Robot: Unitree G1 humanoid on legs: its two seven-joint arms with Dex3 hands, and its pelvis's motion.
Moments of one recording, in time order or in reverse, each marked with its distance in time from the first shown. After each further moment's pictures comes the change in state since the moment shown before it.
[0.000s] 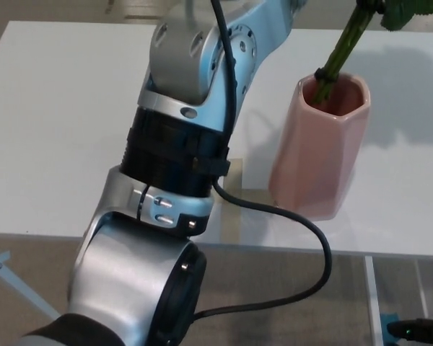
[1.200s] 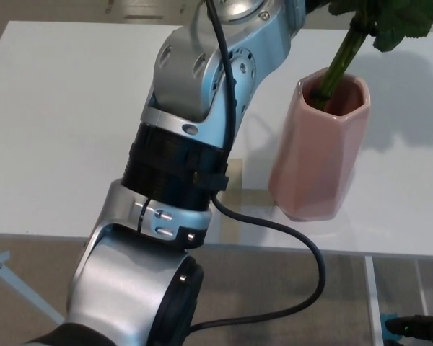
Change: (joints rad) left_arm 0.054 -0.002 -0.023 -0.012 -0.015 -0.004 0.017; right_arm -0.007 0.000 0.004 -0.001 -0.001 0.000 0.004
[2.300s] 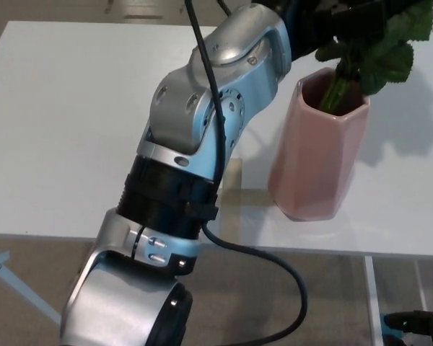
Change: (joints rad) left_arm 0.123 0.013 -0.049 -0.025 -0.043 0.007 0.000; right_arm -0.010 0.003 -0.010 -0.003 0.004 0.002 0.002
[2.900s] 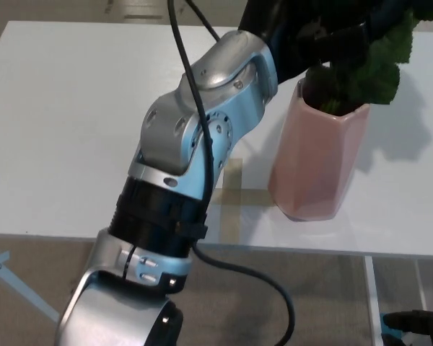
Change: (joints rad) left_arm 0.104 0.020 -0.032 -0.071 -0.019 0.004 0.000; right_arm -0.003 0.001 0.002 0.001 -0.001 0.002 0.001
